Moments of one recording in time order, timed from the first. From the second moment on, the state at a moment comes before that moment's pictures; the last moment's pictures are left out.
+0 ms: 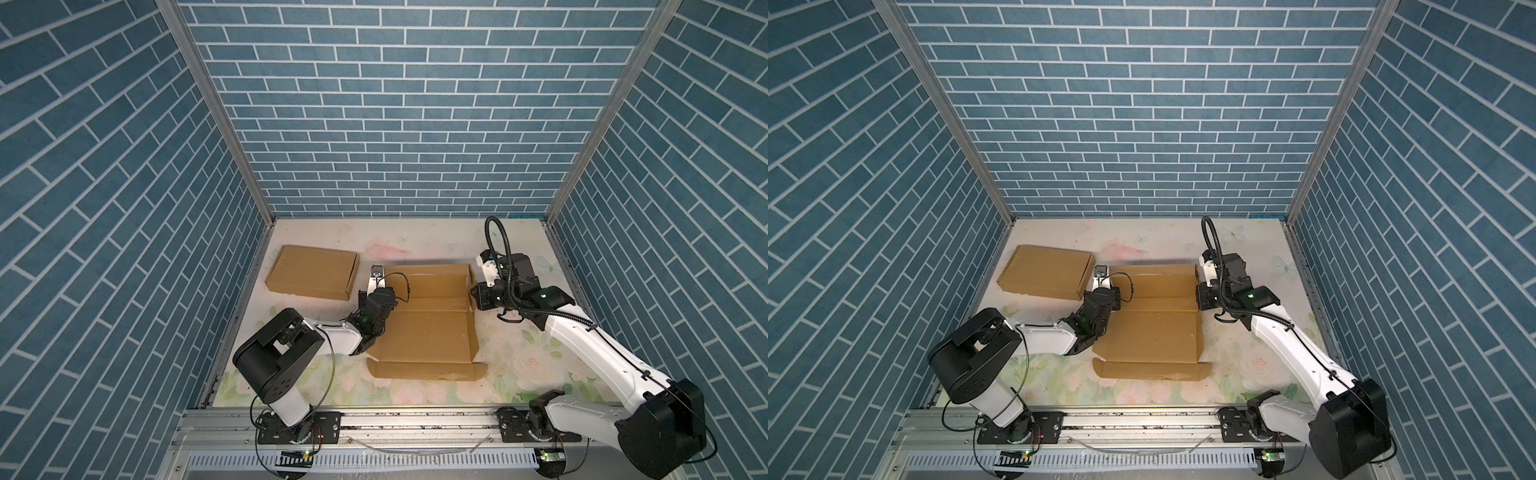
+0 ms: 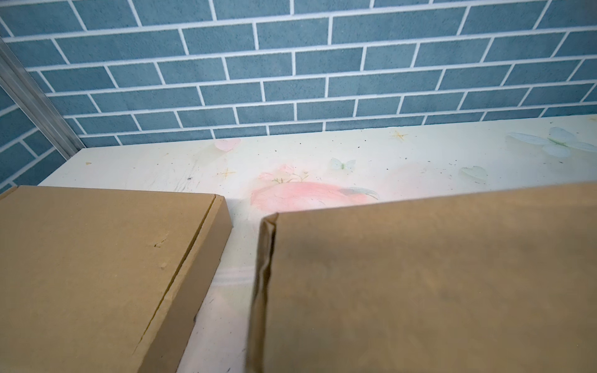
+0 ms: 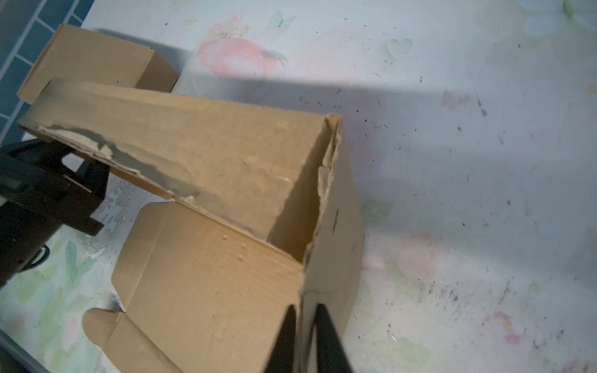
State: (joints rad) left arm -0.74 1.64 0.61 0.61 -0.67 -0.26; right arm 0.43 1.17 0.92 -0.57 -0.17 0.20
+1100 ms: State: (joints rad) left arm -0.67 1.63 0.74 0.34 -0.54 -0.33; right arm 0.49 1.17 0.51 -0.28 0.00 0.59
